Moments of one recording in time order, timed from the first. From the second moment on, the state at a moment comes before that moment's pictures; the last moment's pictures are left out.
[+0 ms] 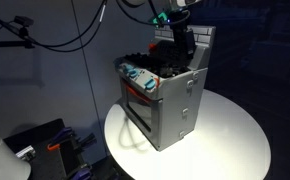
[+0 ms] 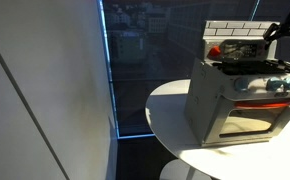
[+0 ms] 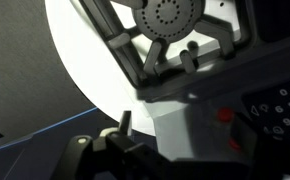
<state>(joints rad) -0.07 0.16 -0.10 -1.90 -0.17 2.31 0.53</state>
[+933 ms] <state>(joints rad) -0.06 -0.28 -0.05 -2.19 -0.12 1.96 0.33</state>
